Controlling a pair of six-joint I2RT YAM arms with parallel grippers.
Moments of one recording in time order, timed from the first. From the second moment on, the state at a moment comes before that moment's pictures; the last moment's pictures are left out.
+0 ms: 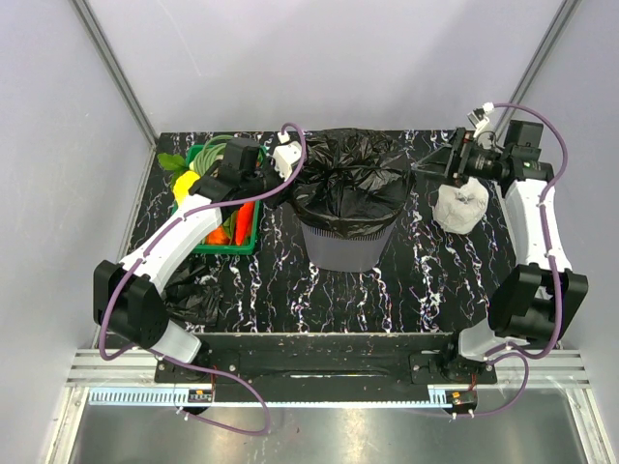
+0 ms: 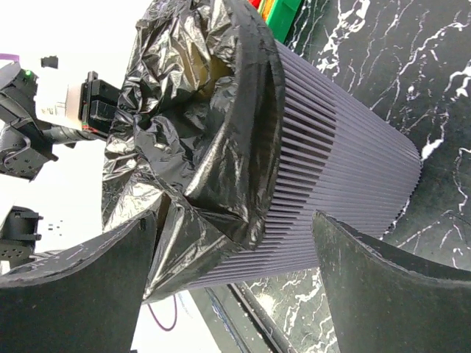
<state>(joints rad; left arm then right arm) -0.44 1.50 1.33 -0.44 0.44 0.32 -0.22 1.52 1.45 -0.60 -1.13 0.30</state>
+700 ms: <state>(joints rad) -0.44 1.50 1.33 -0.44 0.44 0.32 -0.13 1.54 1.44 -0.56 -1.12 0.33</state>
